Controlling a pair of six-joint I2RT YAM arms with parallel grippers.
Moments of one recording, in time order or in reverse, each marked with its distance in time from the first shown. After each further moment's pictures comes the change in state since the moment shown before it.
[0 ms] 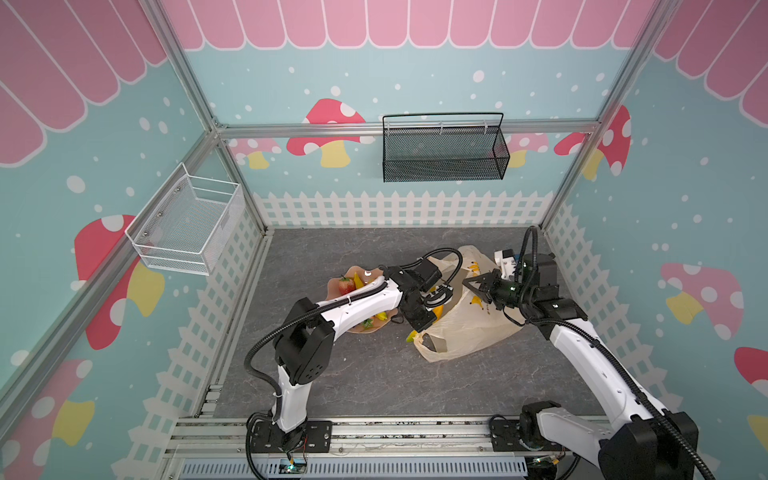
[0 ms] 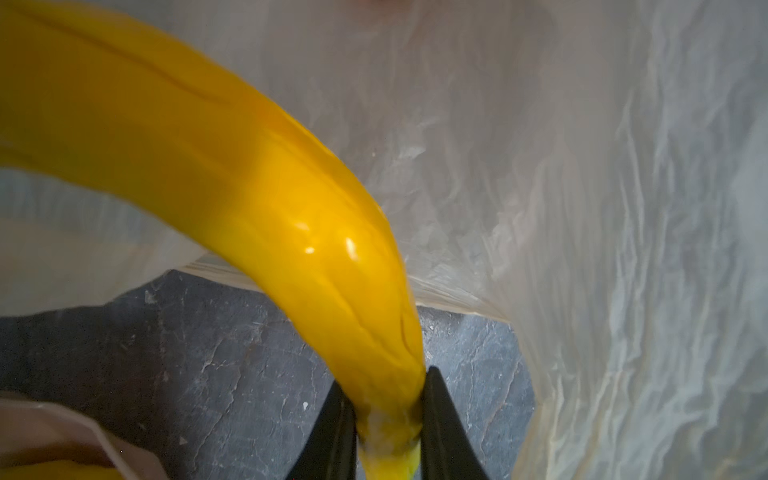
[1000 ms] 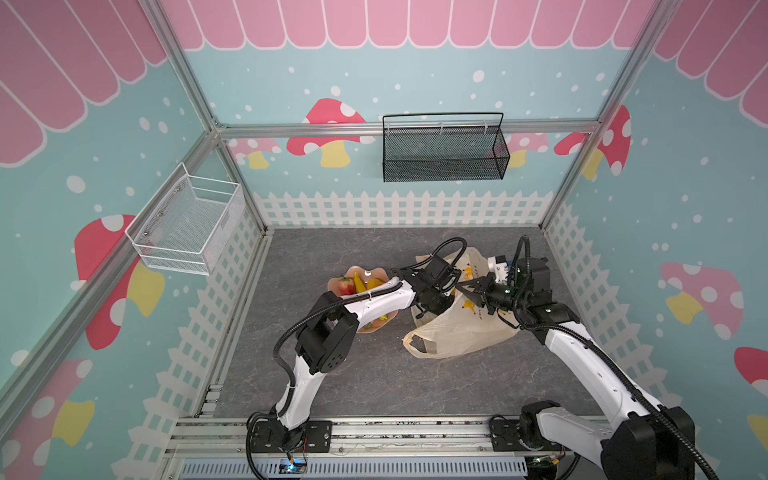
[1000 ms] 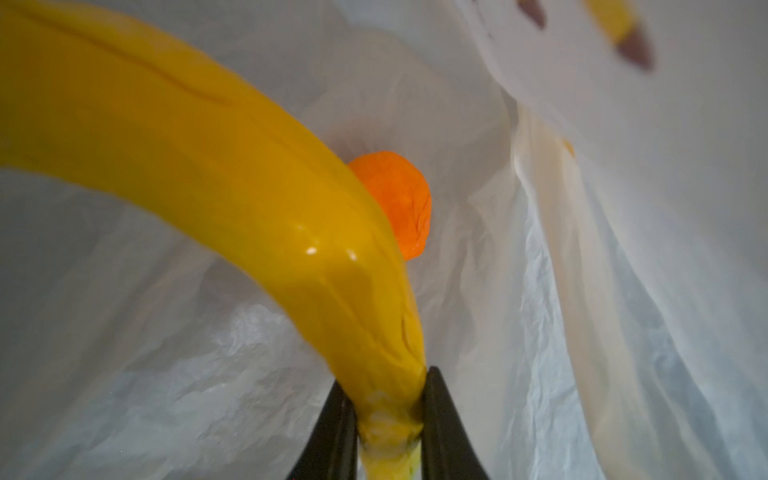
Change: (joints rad) left arm -0.005 0.161 0.072 0.397 0.151 -0.461; right arm 0.048 0.000 -0.071 0.118 -0.045 0.175
